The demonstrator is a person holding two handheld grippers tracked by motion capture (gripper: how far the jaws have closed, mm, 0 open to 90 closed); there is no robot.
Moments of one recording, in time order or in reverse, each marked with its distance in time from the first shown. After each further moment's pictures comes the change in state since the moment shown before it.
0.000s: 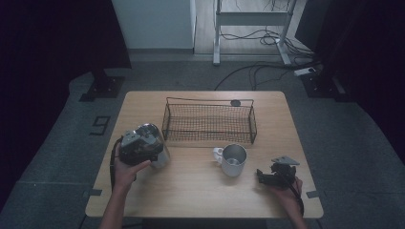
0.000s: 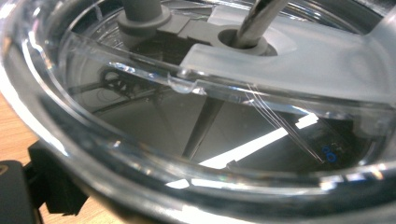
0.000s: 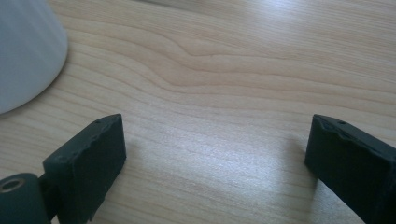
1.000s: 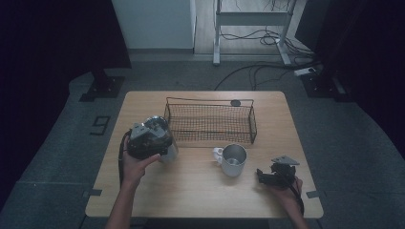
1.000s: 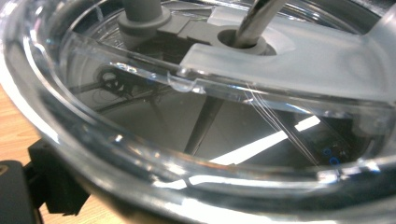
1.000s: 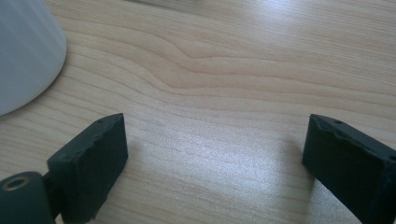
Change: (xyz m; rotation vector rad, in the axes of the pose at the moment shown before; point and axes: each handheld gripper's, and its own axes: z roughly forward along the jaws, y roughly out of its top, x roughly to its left) left arm -0.031 0.033 0.003 -0.011 -0.001 -0.001; right arm 0.000 0.000 0.000 -0.005 0.001 -0.007
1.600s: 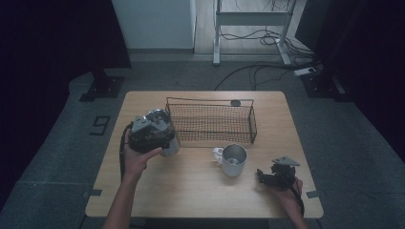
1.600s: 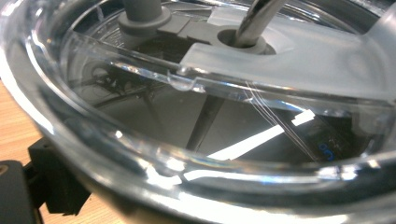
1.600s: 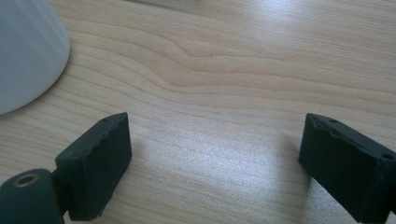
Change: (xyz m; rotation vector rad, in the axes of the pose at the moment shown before) left arm -0.006 0.024 0.001 -0.027 -0.014 0.022; right arm 0.000 -0.001 -0.002 -0.005 0.001 0.002
